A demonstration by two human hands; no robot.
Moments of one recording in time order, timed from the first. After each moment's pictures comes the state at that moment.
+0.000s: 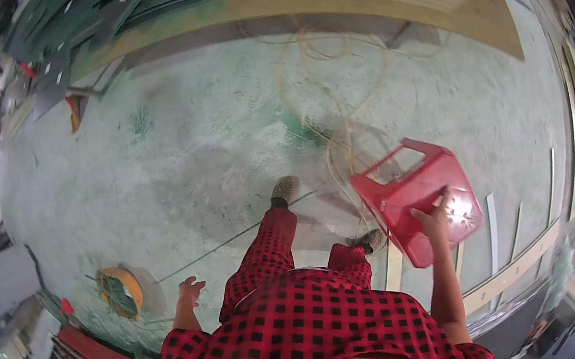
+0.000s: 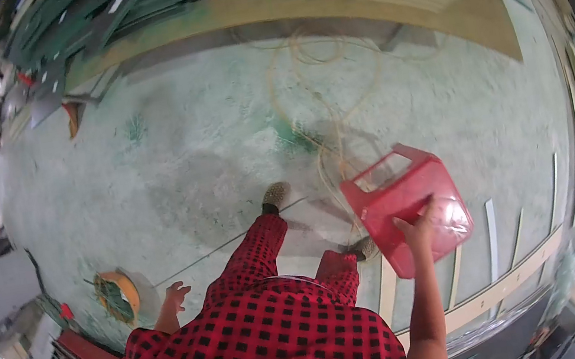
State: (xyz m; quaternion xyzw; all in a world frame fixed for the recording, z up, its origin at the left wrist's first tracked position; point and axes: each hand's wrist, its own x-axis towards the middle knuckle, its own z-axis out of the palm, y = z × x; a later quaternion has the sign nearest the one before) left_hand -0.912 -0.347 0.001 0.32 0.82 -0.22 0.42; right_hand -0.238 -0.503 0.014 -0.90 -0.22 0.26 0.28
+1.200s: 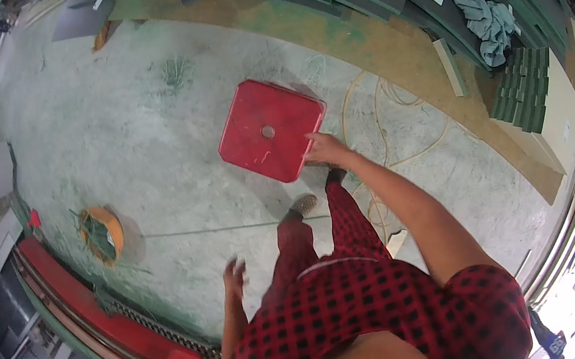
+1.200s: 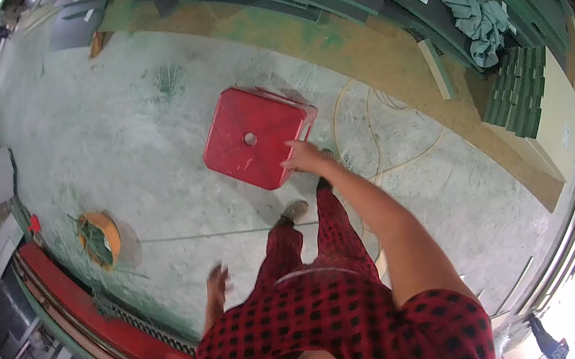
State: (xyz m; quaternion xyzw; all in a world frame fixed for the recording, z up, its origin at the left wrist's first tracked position) left_hand -0.798 -0.250 -0.023 0.06 0.82 0.17 0.55; right_hand -0.455 0.070 -0.132 -0.51 -0.56 0.64 0.10
